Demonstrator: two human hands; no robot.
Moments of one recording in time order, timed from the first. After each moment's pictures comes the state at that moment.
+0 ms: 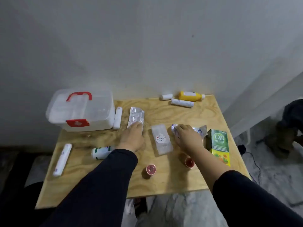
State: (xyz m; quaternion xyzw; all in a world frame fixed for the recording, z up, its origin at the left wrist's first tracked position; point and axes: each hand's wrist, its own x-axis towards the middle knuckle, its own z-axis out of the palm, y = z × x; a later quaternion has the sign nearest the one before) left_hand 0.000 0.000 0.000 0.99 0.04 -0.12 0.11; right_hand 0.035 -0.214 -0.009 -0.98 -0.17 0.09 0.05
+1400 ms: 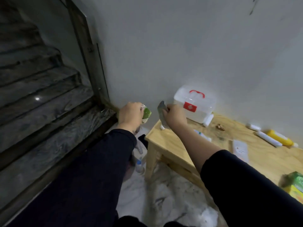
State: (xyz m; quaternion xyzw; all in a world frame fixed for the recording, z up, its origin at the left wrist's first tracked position) left_hand -0.316 0.191 0.131 0.90 0.38 0.18 0.12; right_hand -0.199 0.083 0.143 -0.87 -0.37 0.11 0.30
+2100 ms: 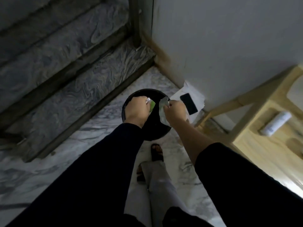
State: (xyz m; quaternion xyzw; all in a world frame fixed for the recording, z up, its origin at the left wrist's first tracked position) left_hand -0.422 0.424 -0.087 0.81 0.53 -0.01 0.27; right_hand -0.302 0.356 -0.092 -0.87 -0.30 0.34 0.16
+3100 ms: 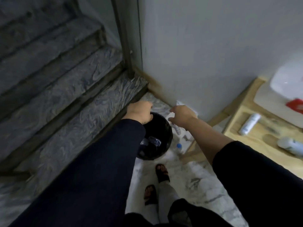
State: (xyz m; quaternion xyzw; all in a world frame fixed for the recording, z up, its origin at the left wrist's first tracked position) left_hand -0.394 0.447 0.015 0.90 0.37 -0.17 0.17; right_hand -0.260 0.339 0.008 -0.84 -0.45 0.29 -0.01
